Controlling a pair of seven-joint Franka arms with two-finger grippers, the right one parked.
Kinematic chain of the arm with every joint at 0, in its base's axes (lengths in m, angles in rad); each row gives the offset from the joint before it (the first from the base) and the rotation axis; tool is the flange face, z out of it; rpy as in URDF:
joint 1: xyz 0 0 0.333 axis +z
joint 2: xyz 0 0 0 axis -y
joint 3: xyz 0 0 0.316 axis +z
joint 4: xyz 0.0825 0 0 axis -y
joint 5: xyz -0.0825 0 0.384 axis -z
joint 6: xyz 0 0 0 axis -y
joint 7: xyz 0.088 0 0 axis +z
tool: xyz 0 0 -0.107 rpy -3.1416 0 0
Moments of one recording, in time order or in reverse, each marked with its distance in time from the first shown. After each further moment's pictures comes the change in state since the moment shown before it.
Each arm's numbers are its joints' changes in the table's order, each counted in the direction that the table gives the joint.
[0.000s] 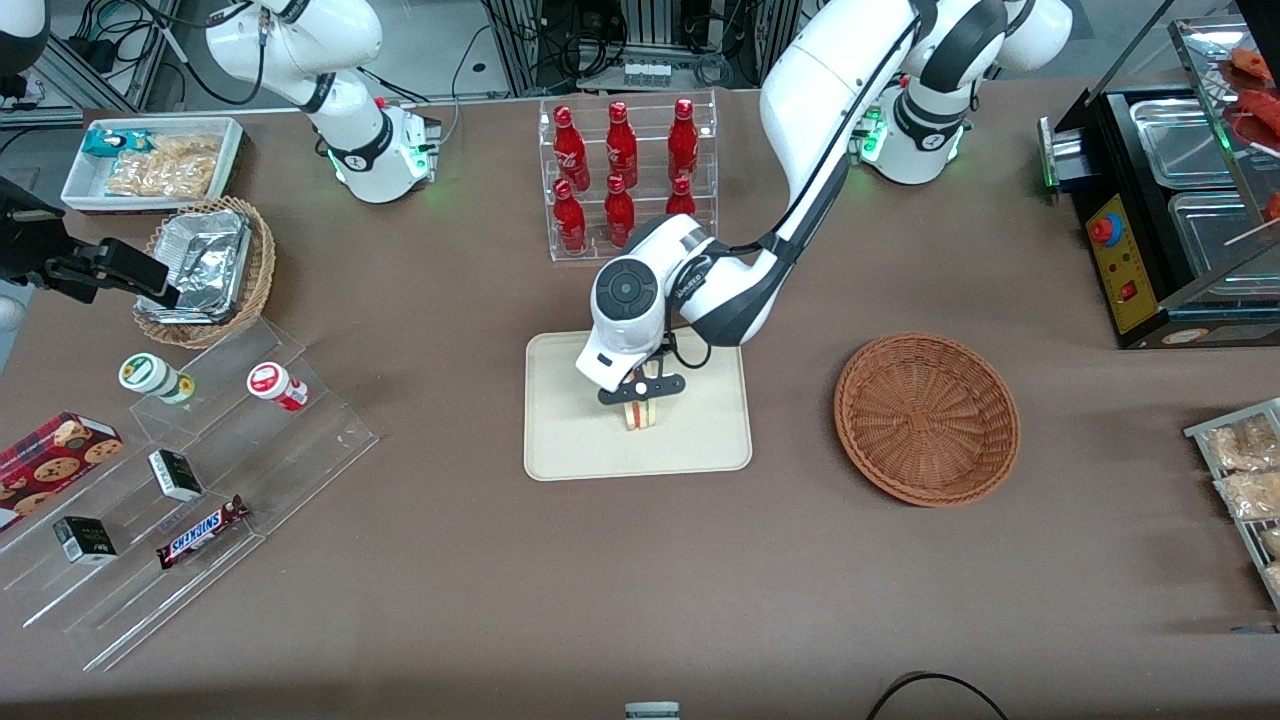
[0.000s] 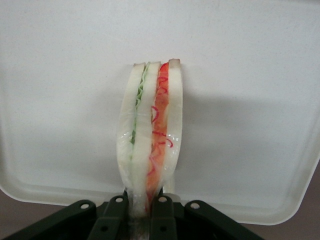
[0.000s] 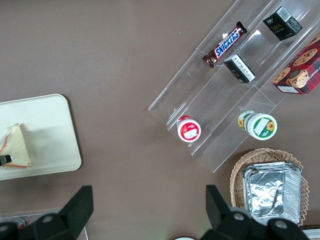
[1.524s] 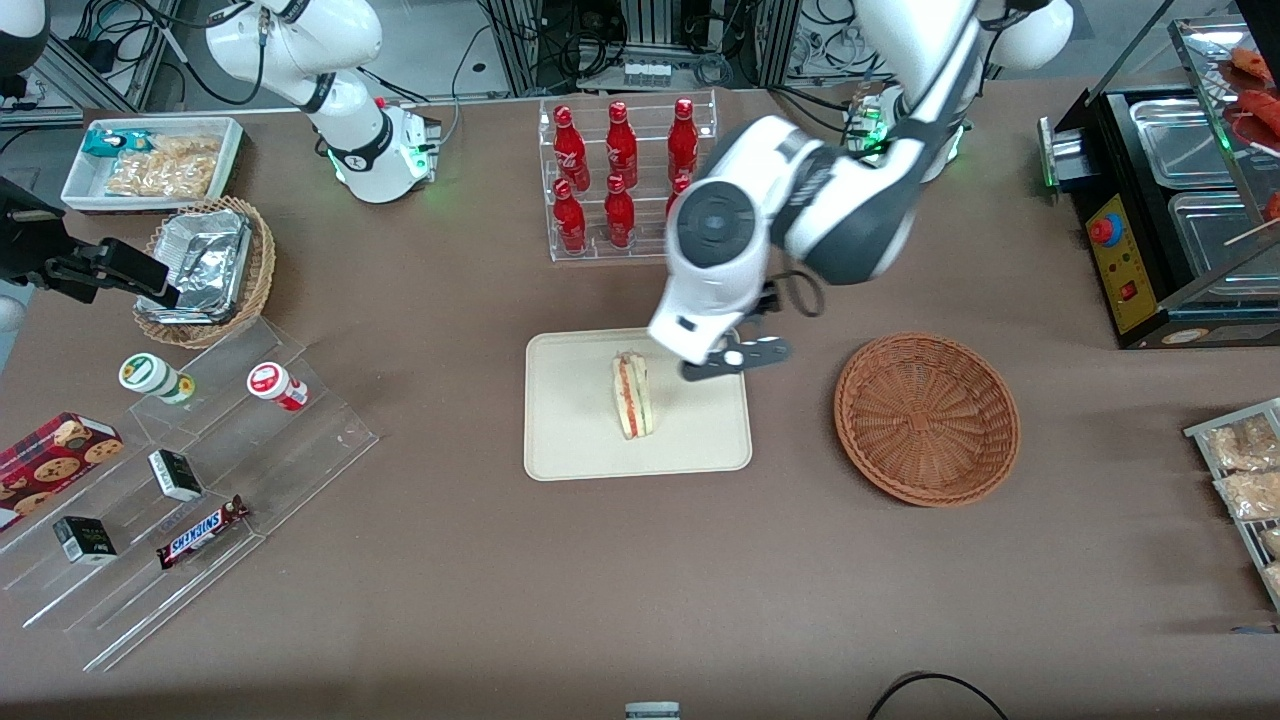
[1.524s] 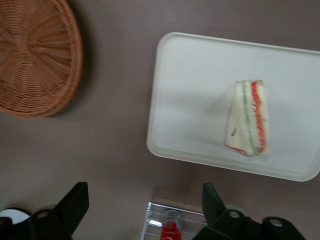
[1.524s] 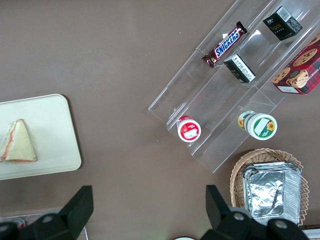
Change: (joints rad) arm 0.101 0.318 0.131 0.040 -0.003 -0.503 -0.141
